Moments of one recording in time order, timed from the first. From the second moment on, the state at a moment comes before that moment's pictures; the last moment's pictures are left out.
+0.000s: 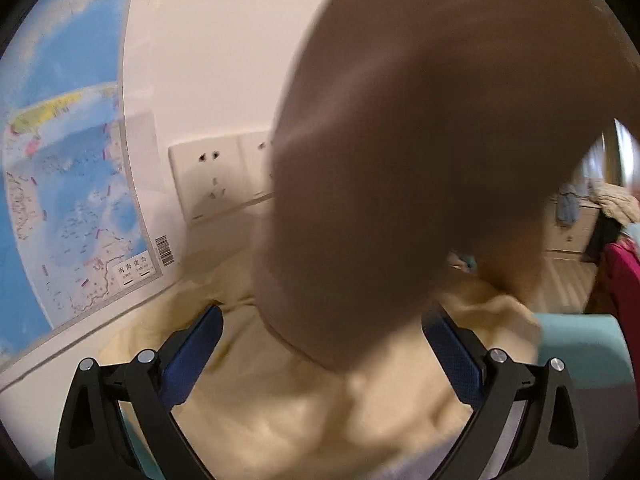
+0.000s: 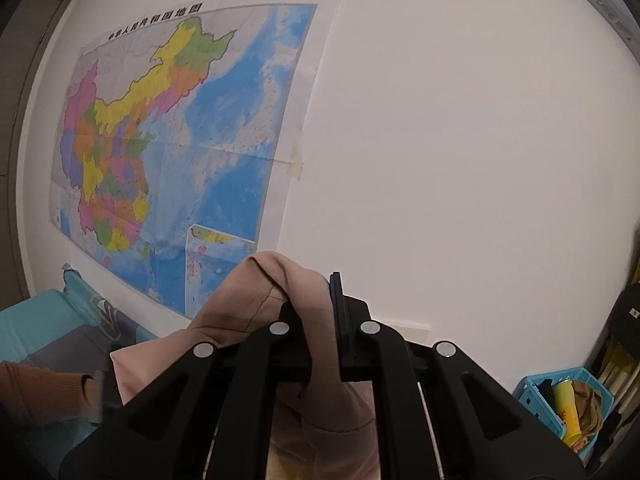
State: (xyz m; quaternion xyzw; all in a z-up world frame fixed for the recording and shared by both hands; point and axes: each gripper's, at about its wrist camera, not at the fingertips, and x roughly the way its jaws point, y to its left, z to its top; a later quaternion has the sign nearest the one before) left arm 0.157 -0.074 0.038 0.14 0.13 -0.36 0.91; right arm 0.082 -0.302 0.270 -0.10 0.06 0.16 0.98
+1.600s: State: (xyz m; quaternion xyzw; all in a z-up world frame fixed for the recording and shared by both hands) left arm 0.039 0.250 0.066 -0.02 0.37 0.05 0.93; right arm 0.110 -0.068 0.132 -0.01 0.32 0.37 0.87
